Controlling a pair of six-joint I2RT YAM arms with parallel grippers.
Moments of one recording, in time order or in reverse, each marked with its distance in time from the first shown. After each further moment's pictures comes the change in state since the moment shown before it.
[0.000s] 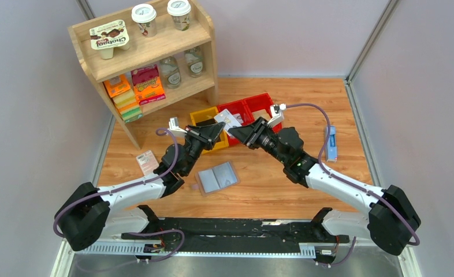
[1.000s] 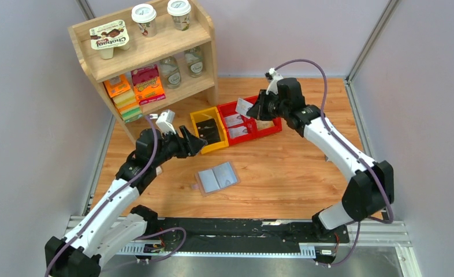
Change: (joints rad) left arm 0.370 -0.348 0.174 -0.963 0.546 0.665; right arm -0.298 0.278 0.579 -0.771 -0.253 -0.525
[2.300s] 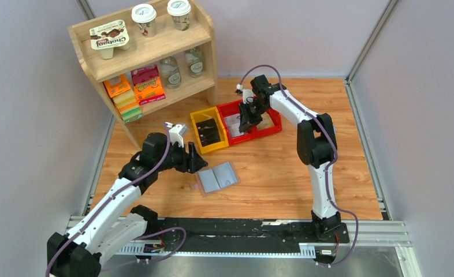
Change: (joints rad) left arm 0.003 0.011 -0.022 -0.251 0.197 0.297; right arm -0.047 0.761 0.632 -0.603 -0.257 -0.498
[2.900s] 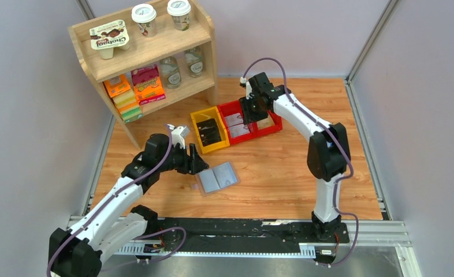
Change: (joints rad) left arm 0.000 0.021 -0.025 0.014 0.026 -0.024; right arm 0.063 -0.159 -0.085 0.082 0.412 0.089
